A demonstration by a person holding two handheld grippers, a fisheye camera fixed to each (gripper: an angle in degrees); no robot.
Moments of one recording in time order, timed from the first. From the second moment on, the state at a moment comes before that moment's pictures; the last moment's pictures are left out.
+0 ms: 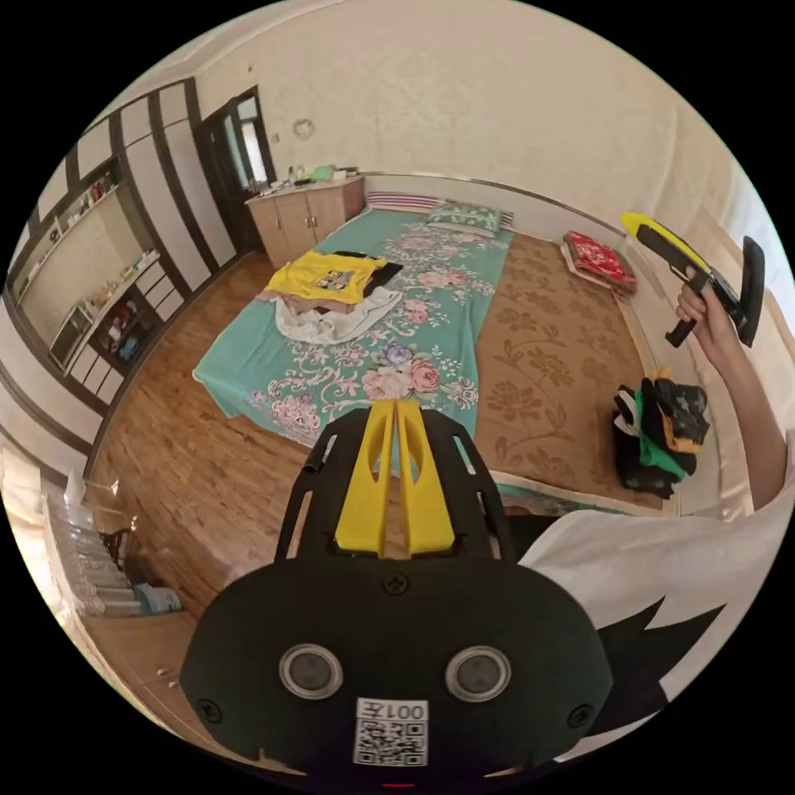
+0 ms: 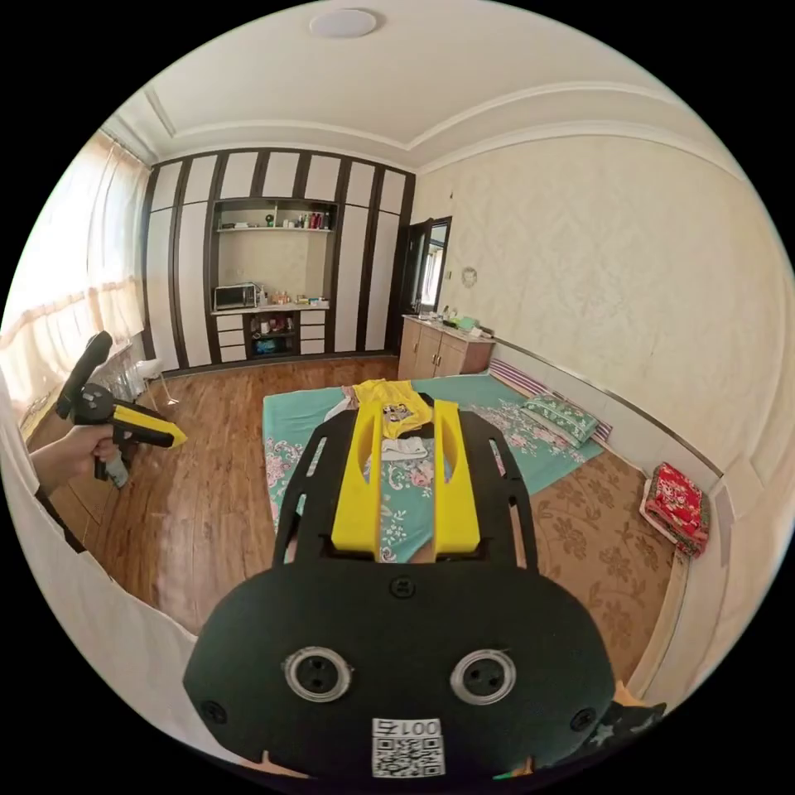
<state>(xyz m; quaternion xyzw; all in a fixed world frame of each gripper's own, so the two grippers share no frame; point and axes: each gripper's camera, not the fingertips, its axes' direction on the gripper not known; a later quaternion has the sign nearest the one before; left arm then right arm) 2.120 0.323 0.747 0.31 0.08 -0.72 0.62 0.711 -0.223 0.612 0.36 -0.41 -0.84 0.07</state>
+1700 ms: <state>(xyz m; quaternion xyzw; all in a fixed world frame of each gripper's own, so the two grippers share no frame) 1.729 1.419 0.651 0.20 0.38 -0.59 0.68 0.256 0.829 0.554 0.21 -0.30 -0.87 0.34</state>
